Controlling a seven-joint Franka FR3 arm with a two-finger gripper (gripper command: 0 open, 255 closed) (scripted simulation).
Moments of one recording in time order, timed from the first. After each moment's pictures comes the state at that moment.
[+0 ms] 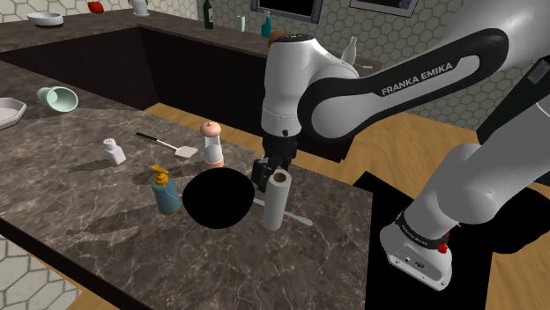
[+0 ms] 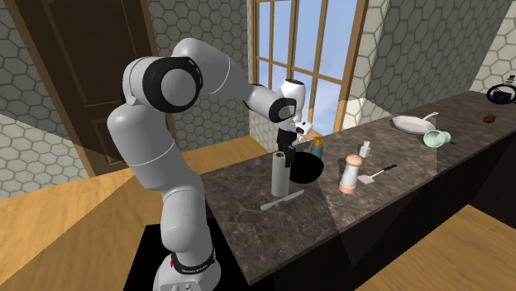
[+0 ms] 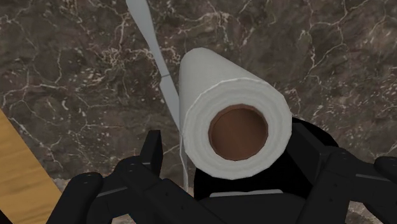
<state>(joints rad) 0.10 -0.24 0.55 -2.36 0.23 2.14 0.42</state>
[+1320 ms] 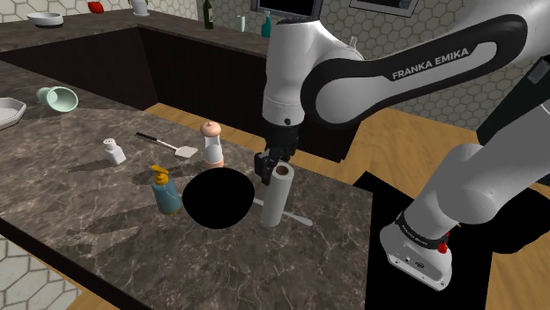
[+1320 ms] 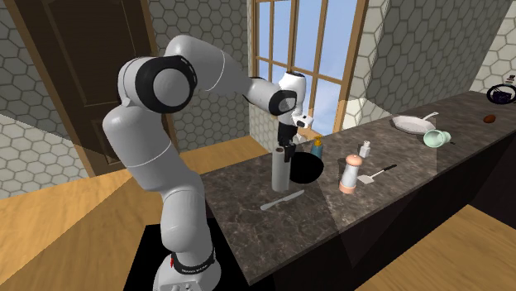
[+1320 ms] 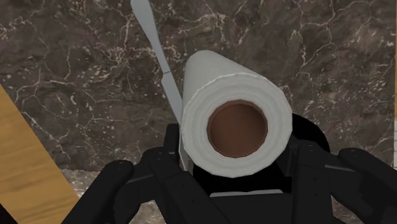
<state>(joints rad) 0.10 -0.27 0.54 -2.33 0.23 2.07 0.41</state>
